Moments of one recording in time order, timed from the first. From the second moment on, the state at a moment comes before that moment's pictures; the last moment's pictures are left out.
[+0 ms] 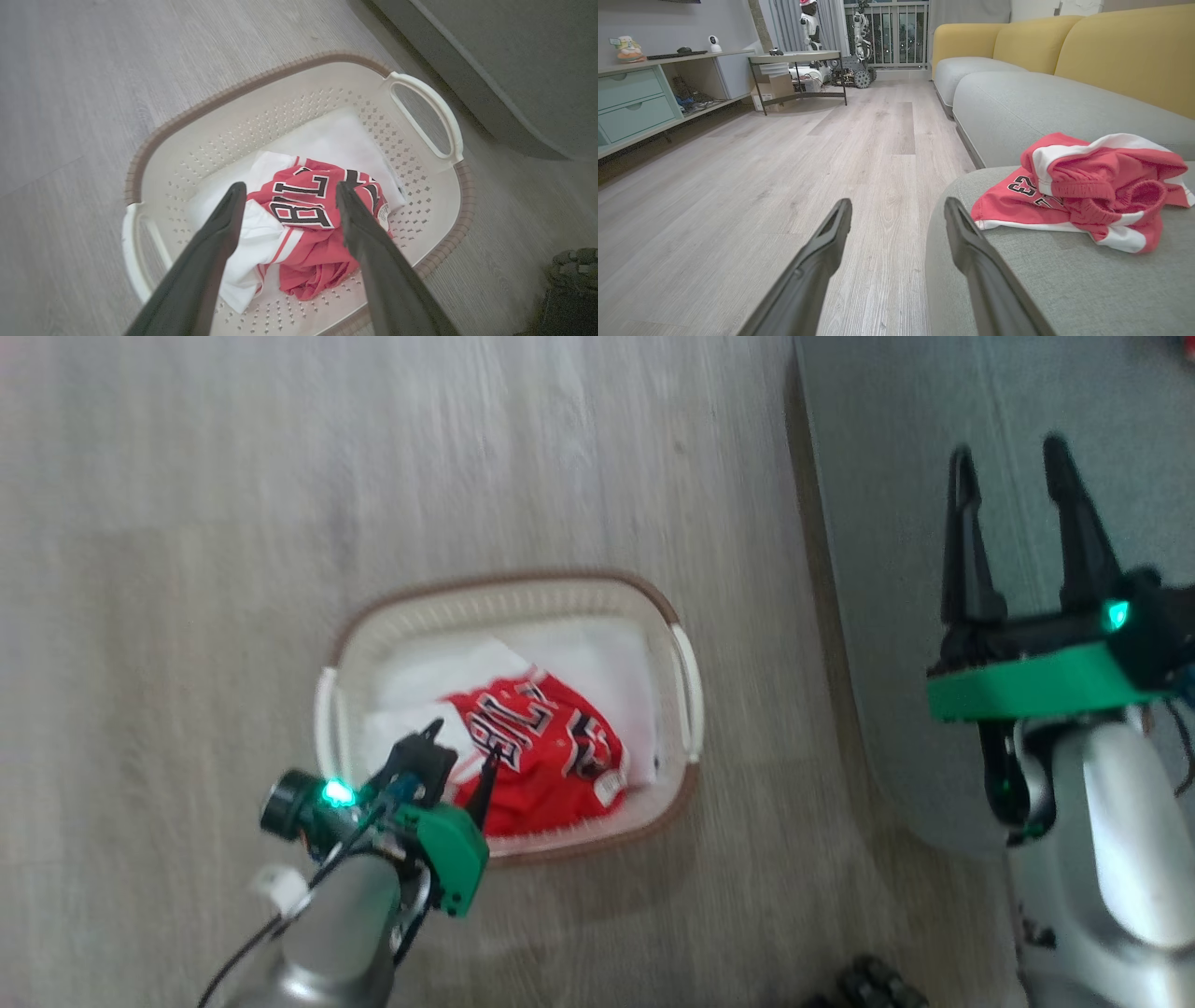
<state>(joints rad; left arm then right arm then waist) -0.46 0.05 -0.44 0.90 -0.02 -0.05 -0.25 -0.36 -0.05 -0.02 0.08 0.13 0.12 -0.25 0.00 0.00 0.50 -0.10</state>
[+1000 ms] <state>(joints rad) -0.75 0.05 -0.60 1.24 0.08 -0.07 -0.16 -0.55 -0.05 0.08 0.04 0.22 0.12 -0.26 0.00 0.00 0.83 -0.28</state>
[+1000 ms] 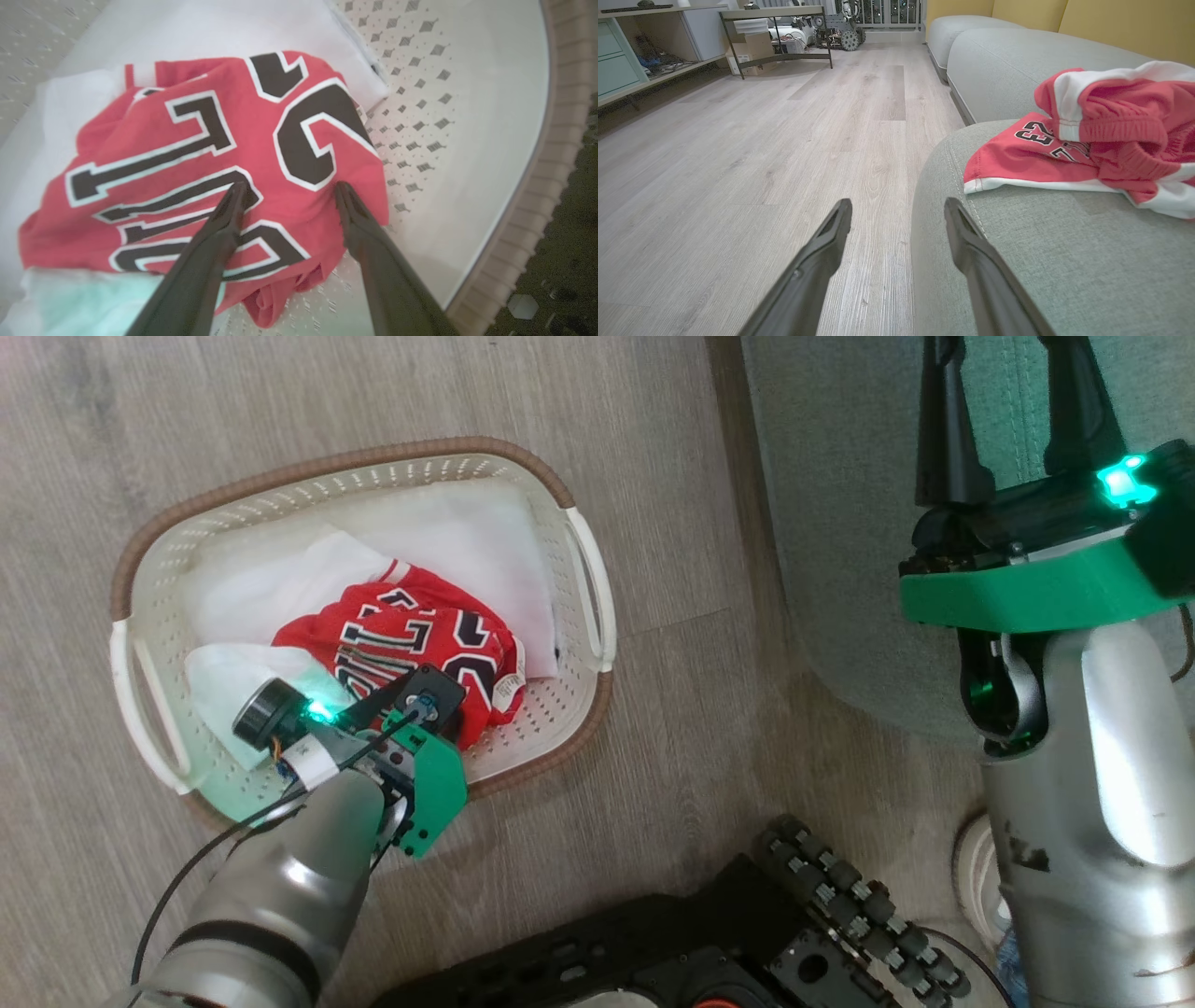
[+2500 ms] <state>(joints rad) -0.71 0.04 -0.67 1.14 -0.07 -0.06 -0.24 -0.35 -0.05 0.02 0.17 0.15 0.12 -0.26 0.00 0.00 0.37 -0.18</state>
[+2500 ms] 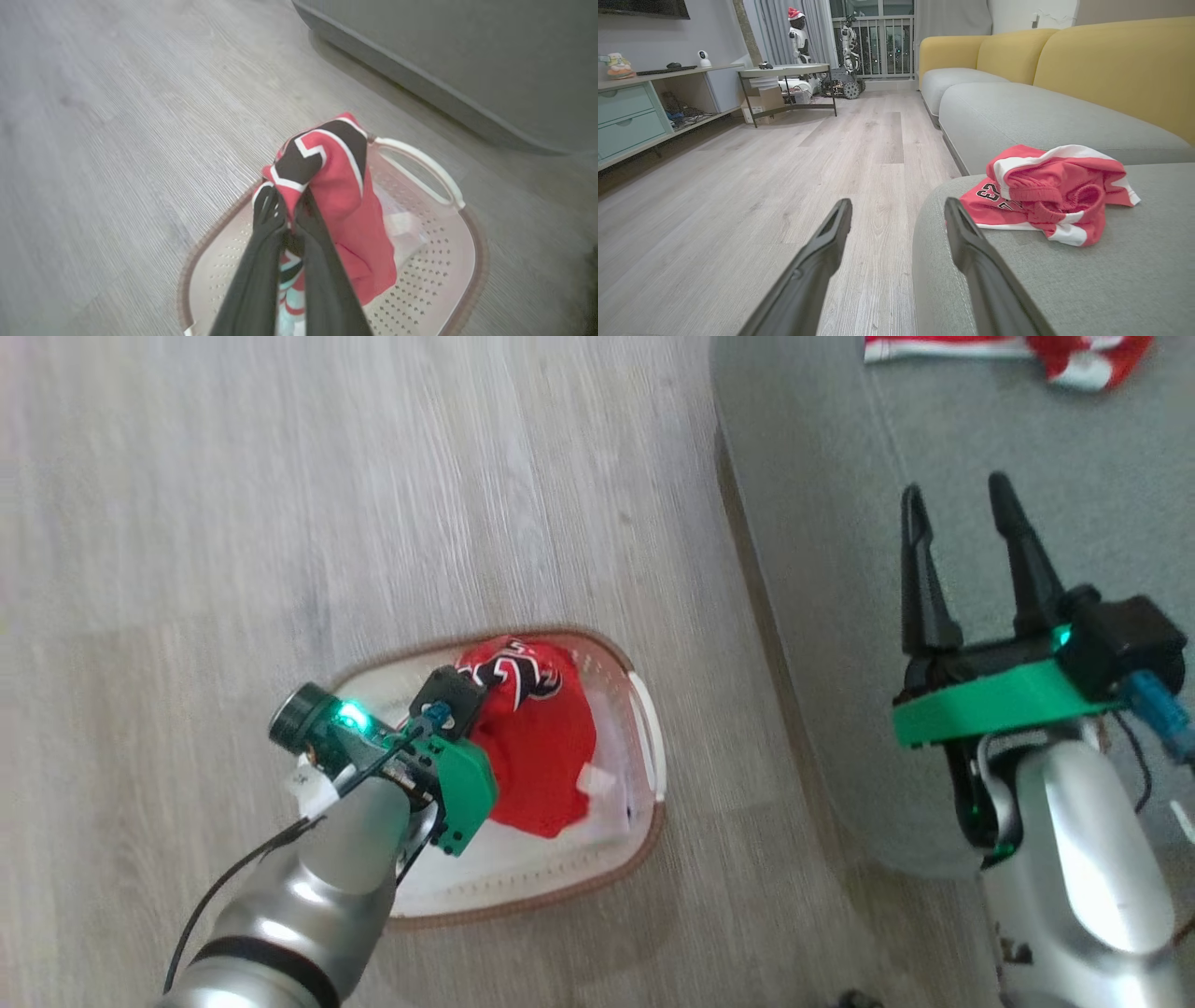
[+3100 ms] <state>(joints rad) -0.66 0.04 -0.69 0.86 -0.26 -0.08 -0.23 -0.19 -0.05 -0.01 0.20 0.12 0.12 -0.26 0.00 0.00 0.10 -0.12</state>
